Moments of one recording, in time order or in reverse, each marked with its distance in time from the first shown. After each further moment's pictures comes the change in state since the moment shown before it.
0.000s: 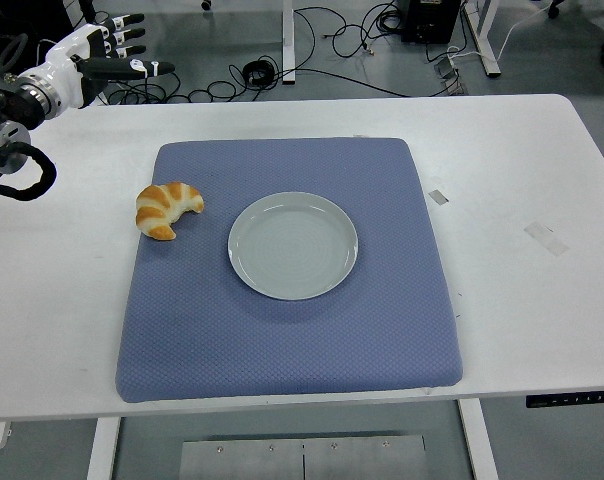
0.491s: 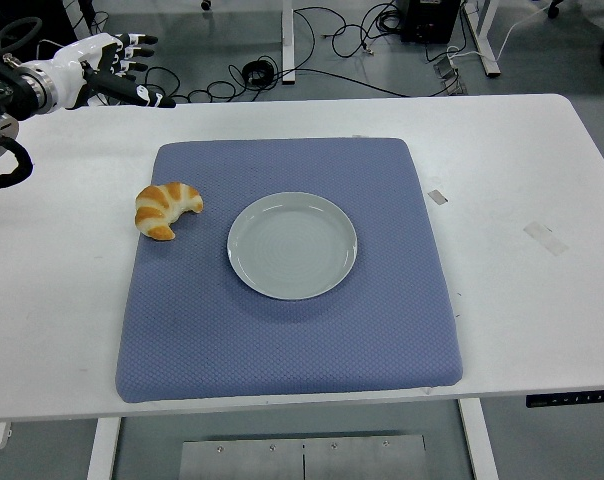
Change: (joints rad) left arm -0.195 0.044 0.418 -0.072 0.002 0.001 0.034; right arm 0.000 0.000 0.000 0.000 0.000 0.001 0.000
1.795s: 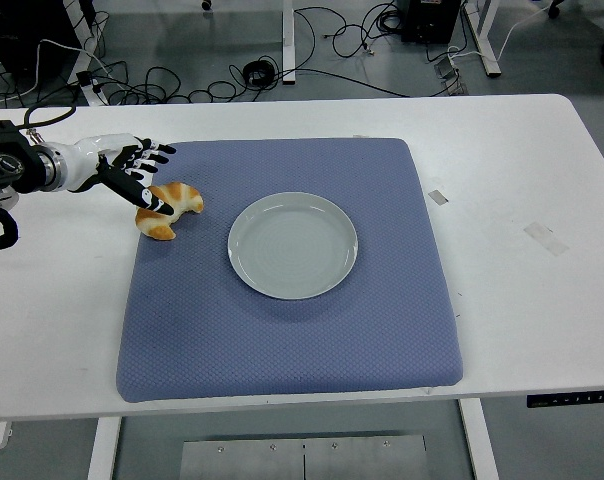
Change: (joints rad) left arm -0.013 0.100 0.186 -0.306 0.093 0.016 0.074; right arm 0.000 0.000 0.000 0.000 0.000 0.000 0.000
